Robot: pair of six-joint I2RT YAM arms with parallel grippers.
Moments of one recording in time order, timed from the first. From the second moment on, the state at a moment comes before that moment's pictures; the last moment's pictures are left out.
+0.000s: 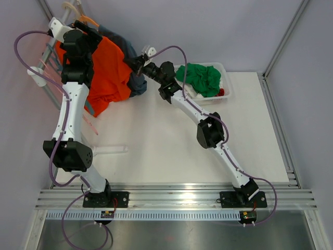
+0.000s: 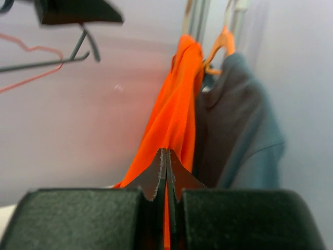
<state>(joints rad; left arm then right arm) -0.02 1.68 1.92 -0.26 -0.33 -0.72 0.66 2.69 2.66 0.58 -0.47 0.08</state>
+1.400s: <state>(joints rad) -0.01 1.81 2.07 -0.46 -0.36 -0.64 0.83 2.46 2.30 0.45 -0.59 -0.28</state>
